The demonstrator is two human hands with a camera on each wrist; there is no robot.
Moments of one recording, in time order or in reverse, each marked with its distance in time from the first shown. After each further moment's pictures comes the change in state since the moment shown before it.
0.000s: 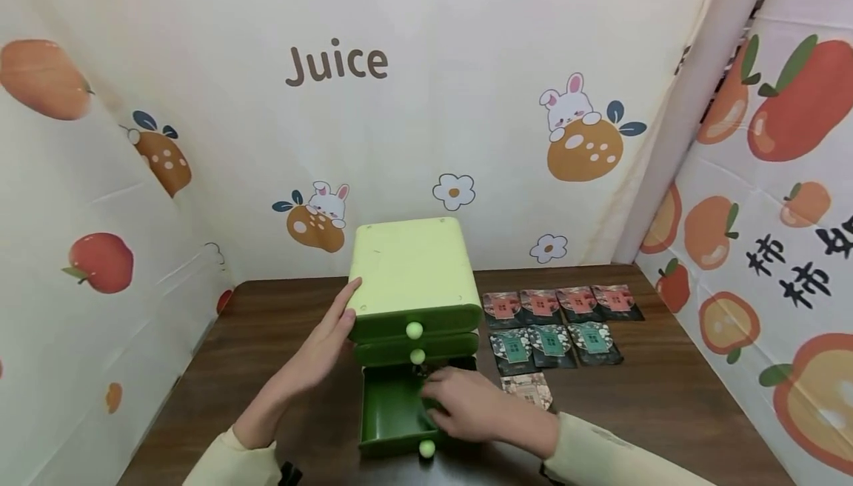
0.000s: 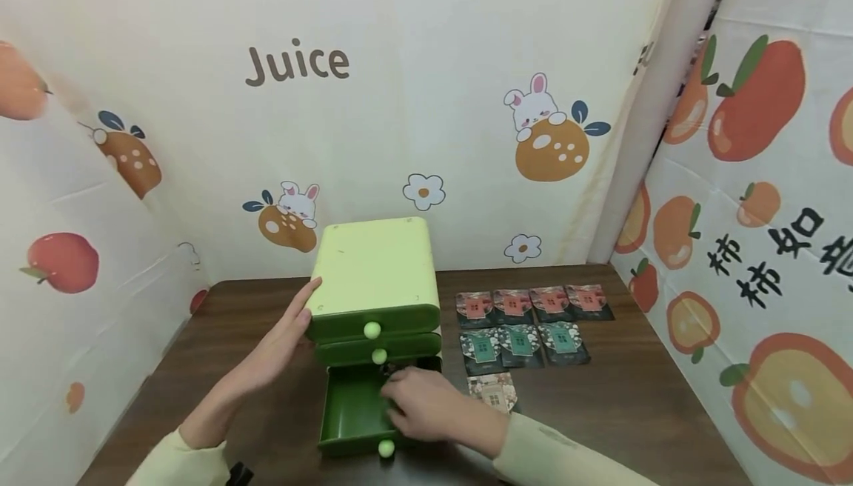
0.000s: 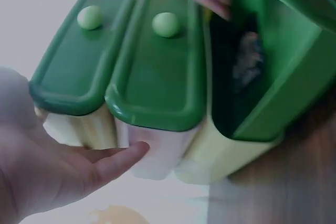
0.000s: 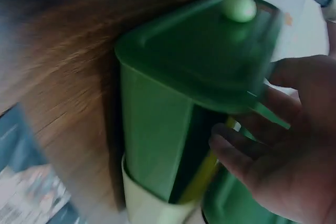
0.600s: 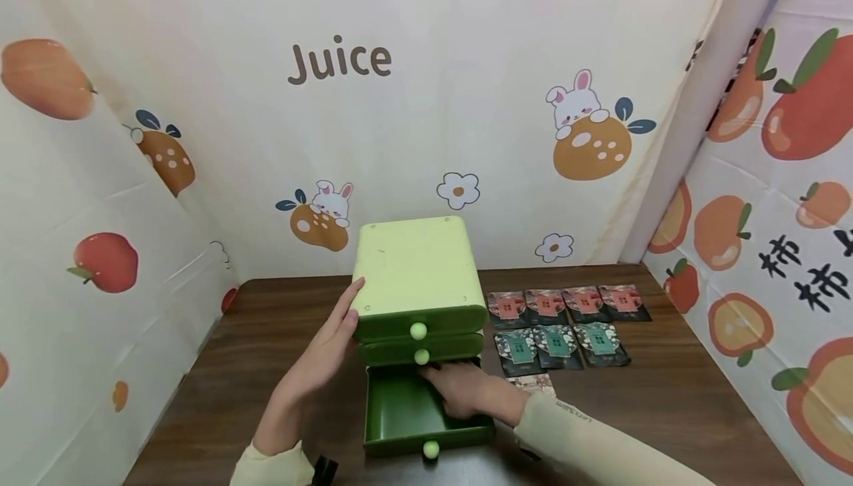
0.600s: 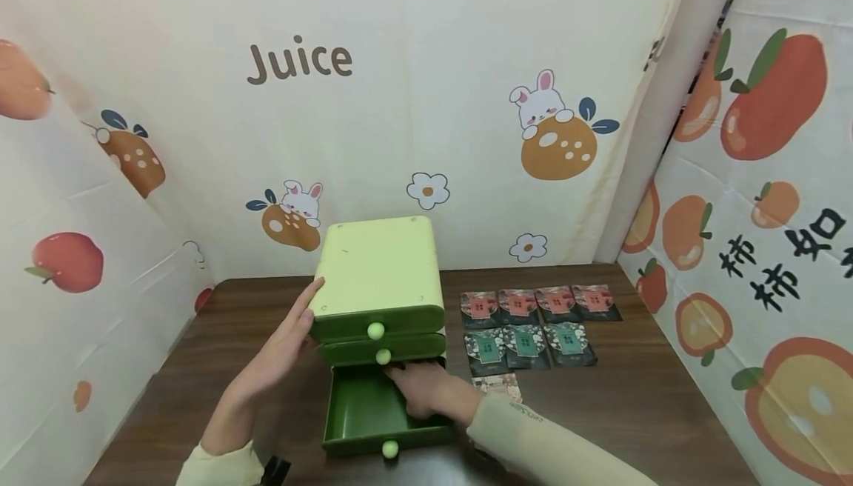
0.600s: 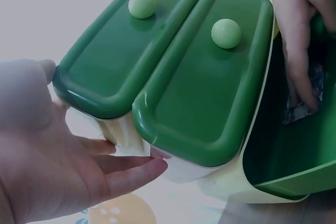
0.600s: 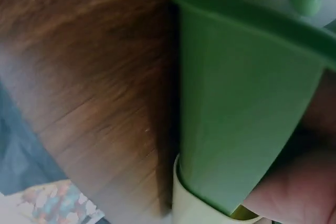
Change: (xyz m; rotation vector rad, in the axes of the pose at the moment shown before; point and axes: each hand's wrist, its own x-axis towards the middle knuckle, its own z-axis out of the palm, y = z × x) left_hand 0.003 -0.005 0.003 -0.069 0.018 0.030; right_hand 0.036 0.022 0.031 -0.052 -0.314 0.232
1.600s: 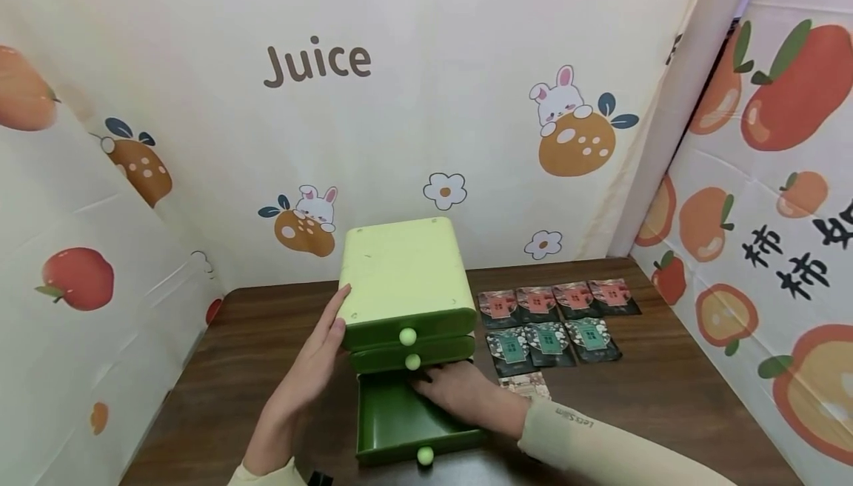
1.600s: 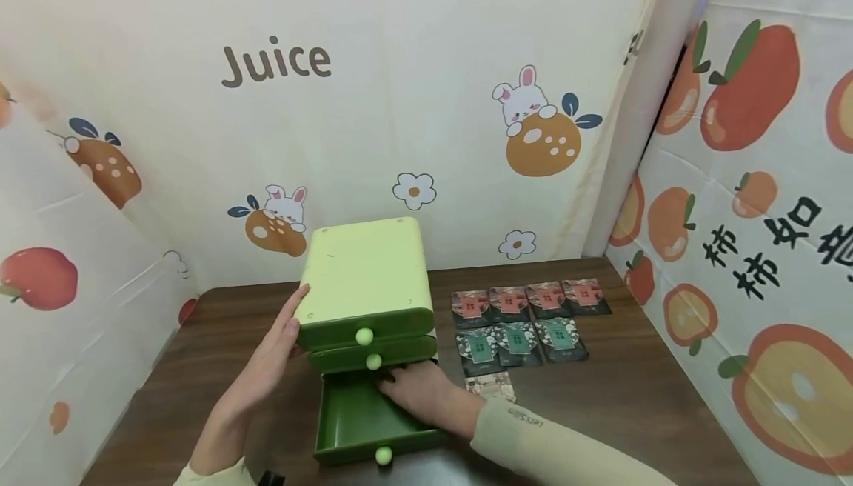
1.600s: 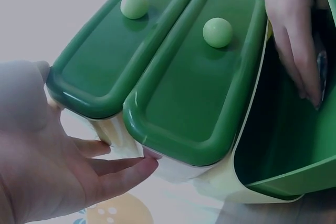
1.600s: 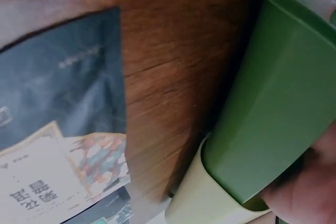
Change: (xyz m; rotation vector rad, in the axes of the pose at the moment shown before) left_hand -0.001 -0.010 0.001 0.075 0.046 0.028; right_hand -0.003 0.015 0.021 -0.559 0.412 -0.239
